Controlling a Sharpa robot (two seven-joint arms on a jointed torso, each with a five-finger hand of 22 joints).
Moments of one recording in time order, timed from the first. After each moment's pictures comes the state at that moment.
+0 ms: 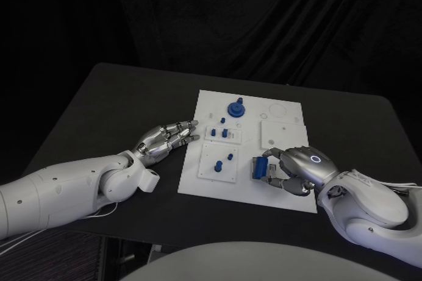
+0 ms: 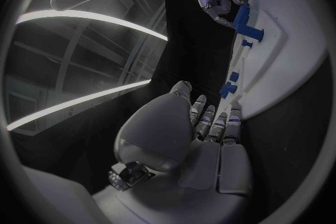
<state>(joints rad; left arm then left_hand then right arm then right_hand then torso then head) 1.03 -0.86 -0.21 1.39 -0.13 0.16 0.66 1.57 0.20 -0.08 0.29 0.59 0.44 0.14 0.06 0.05 0.13 0.16 0.19 0.04 0.06 0.20 0.04 0.02 0.16 0.14 0.28 0.07 0.31 1.08 -1.11 -0.25 1.97 -1.90 -0.47 -0.43 1.25 -0.01 0.09 0.26 0.29 0.50 0.17 0.52 0.16 1.46 0.01 1.56 1.31 1.47 -0.05 1.51 1.31 0.04 1.47 0.06 1.36 1.31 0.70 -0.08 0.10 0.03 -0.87</state>
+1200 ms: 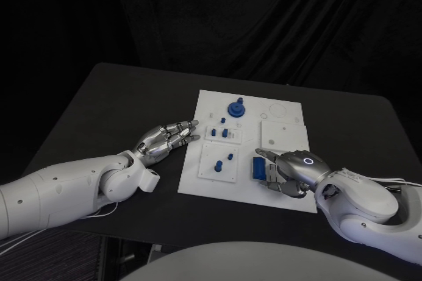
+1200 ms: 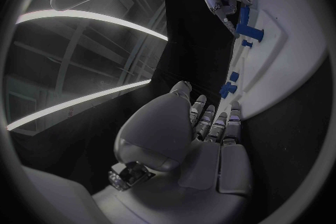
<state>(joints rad) 1.03 -0.86 -0.21 1.39 -0.13 0.16 0.66 1.57 0.21 -0.08 0.29 0.59 0.44 0.14 0.06 0.05 0.13 0.16 0.20 0.04 0.06 0.20 0.04 0.02 0.16 0.14 0.28 0.07 0.31 1.08 -1.07 -0.25 1.94 -1.86 -0.36 -0.43 1.24 0.01 0.08 0.26 0.29 0.24 0.10 0.10 0.03 1.47 0.02 1.50 1.31 1.47 -0.05 1.49 1.31 0.04 1.46 0.06 1.32 1.31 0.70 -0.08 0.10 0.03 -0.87</state>
